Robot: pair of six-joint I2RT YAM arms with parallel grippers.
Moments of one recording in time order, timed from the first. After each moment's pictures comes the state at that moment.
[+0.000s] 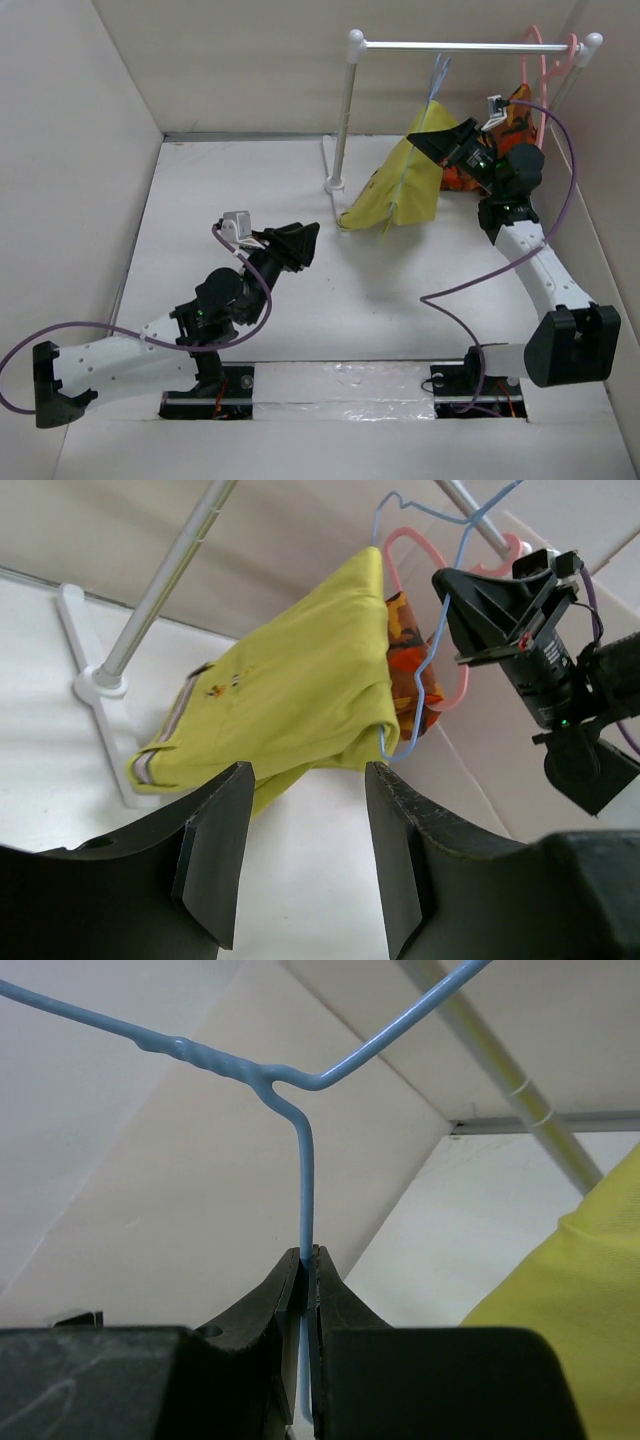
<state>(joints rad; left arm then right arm) -1.19 0.75 0.67 0.32 -0.75 -0.51 0.10 1.29 1.07 0.58 -0.69 1.08</state>
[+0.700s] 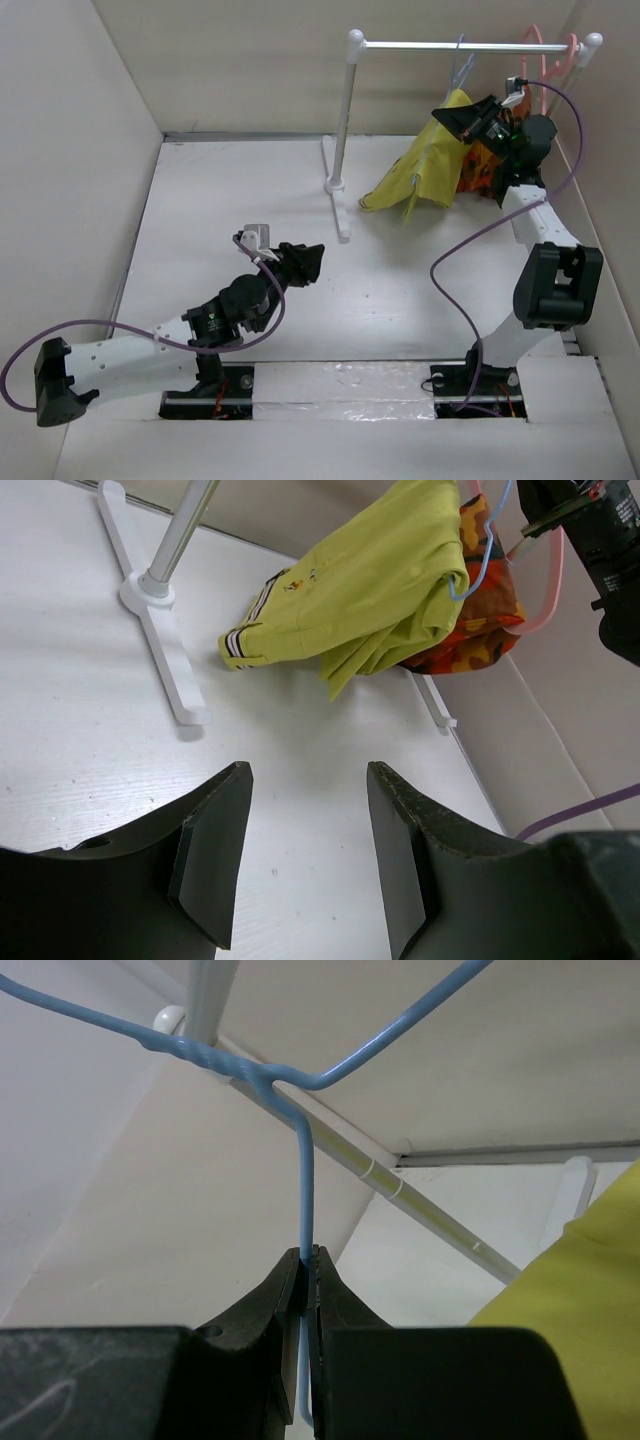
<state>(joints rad) -1.19 0.75 0.55 0.20 -0.75 -0.62 -0.11 1.62 1.29 0.67 -0.81 1.16</state>
